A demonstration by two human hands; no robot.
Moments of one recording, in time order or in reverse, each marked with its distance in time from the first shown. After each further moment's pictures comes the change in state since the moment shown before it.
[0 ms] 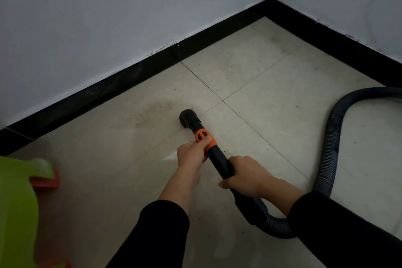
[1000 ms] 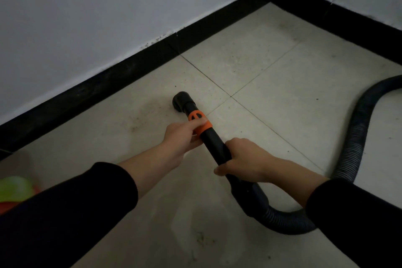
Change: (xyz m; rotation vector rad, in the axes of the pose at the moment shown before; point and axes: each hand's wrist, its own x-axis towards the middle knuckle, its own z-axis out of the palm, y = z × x) left_hand 0.082 0.045 -0.024 0.077 -0.251 0.072; right_hand 0.061 -0.030 -0.014 0.089 0.007 -0.066
